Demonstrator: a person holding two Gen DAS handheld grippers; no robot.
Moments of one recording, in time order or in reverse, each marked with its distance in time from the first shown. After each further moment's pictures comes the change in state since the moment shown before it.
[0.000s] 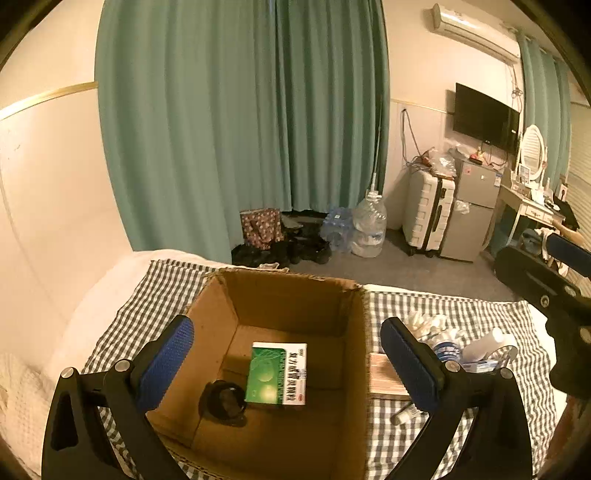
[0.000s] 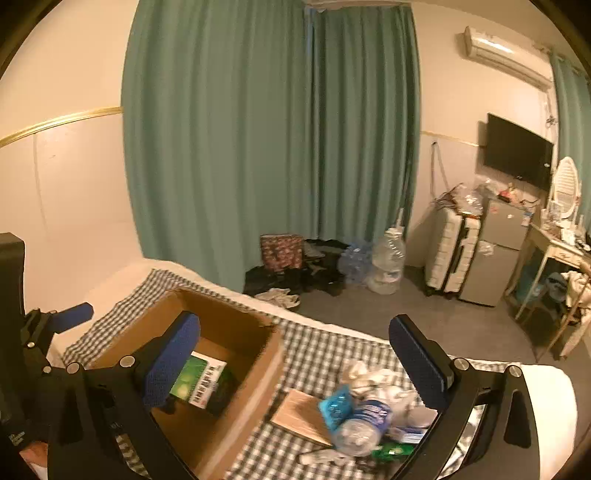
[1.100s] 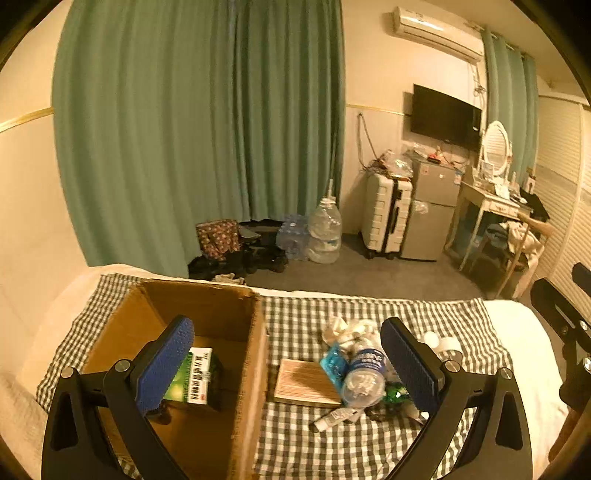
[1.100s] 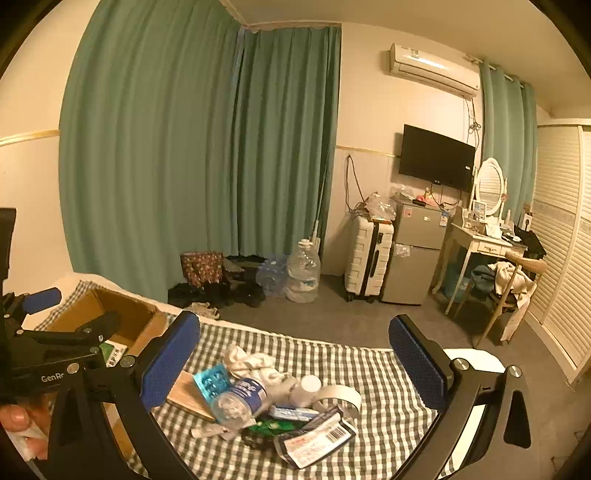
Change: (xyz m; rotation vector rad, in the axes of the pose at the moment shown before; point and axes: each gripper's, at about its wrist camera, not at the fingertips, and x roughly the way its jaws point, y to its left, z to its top) left arm -0.014 -0.098 -0.006 0.054 -0.031 -0.121; right arm -0.086 -0.109 -0.040 0.065 -0.070 -0.281
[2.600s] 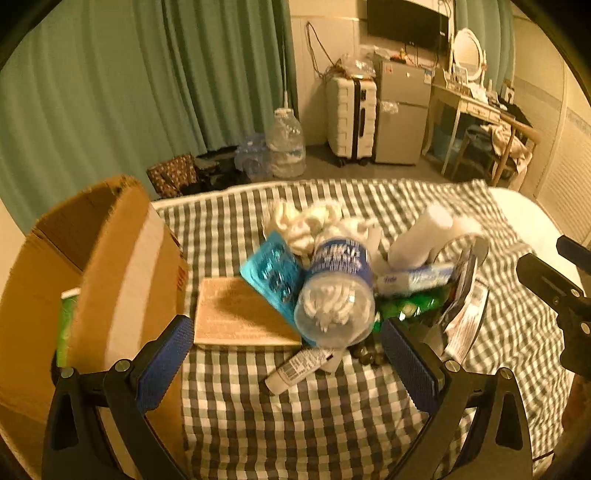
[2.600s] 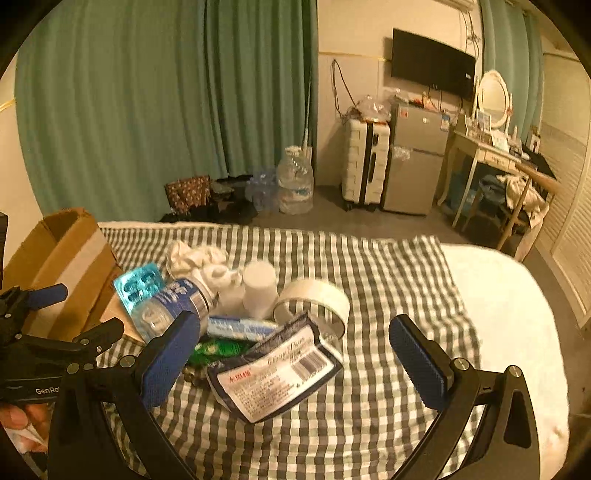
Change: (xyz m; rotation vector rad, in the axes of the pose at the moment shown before) left arm 0.127 -0.071 -0.092 0.182 0.316 -0.088; right arm 0.115 -0.060 -0.122 0.100 0.336 0.021
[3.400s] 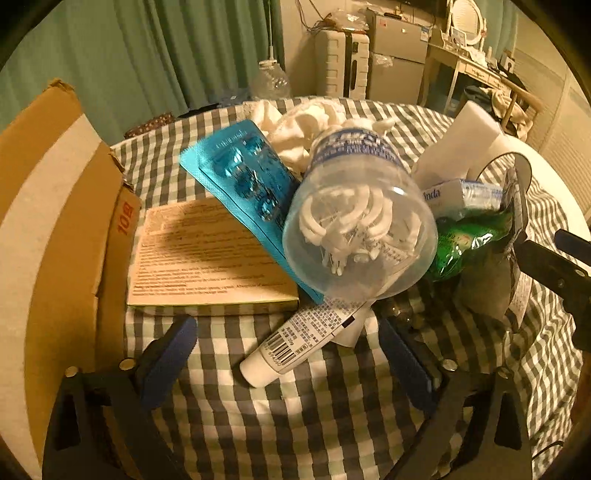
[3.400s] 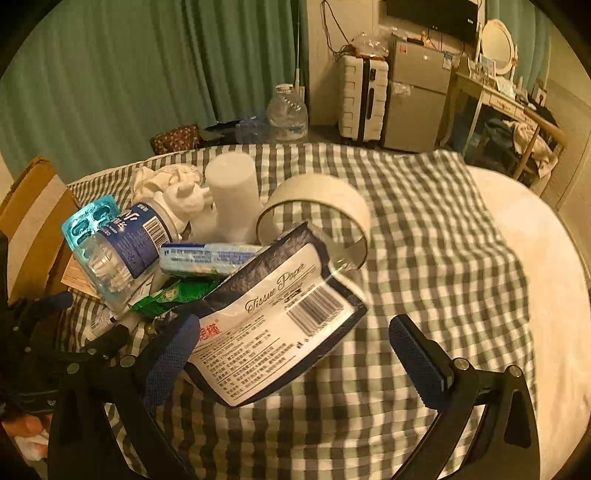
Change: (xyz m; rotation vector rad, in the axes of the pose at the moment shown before) left arm 0.070 -0.002 -0.035 0.024 0.160 -0.043; right arm 0.074 0.006 -0.040 0.062 0.223 -0.004
